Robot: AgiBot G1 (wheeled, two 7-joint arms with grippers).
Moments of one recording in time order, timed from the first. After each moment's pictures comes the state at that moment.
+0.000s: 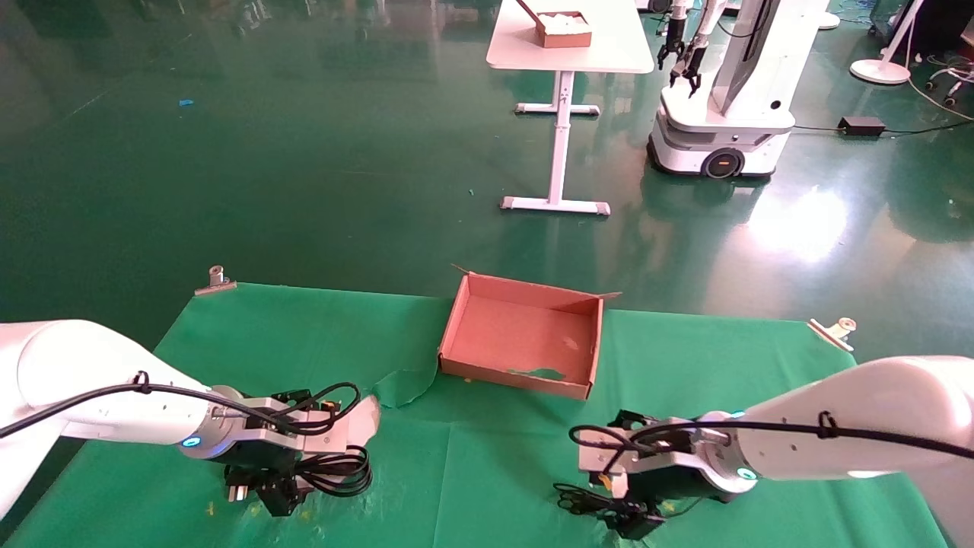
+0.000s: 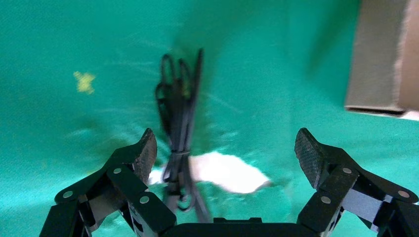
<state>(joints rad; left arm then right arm) -1.56 1.17 0.82 -0.58 2.15 1.12 -0.02 1.41 -1.10 -0.77 0.93 -2.00 -1.18 0.25</state>
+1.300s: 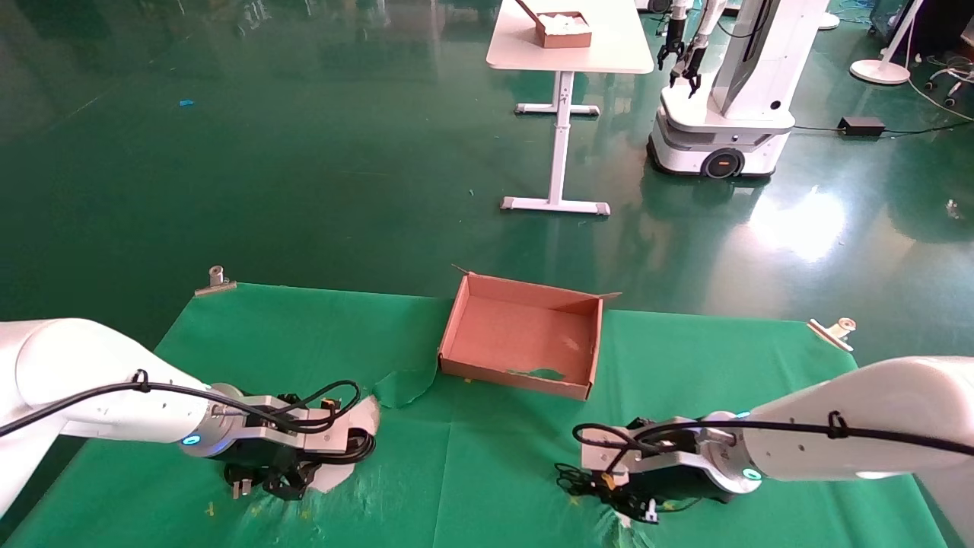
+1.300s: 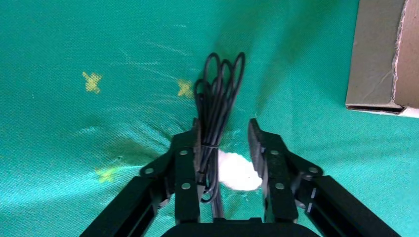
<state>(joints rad) -1.56 1.17 0.82 -0.59 2.15 1.12 -0.02 1.41 -1.10 -0.76 0.92 -2.00 -1.18 0.26</state>
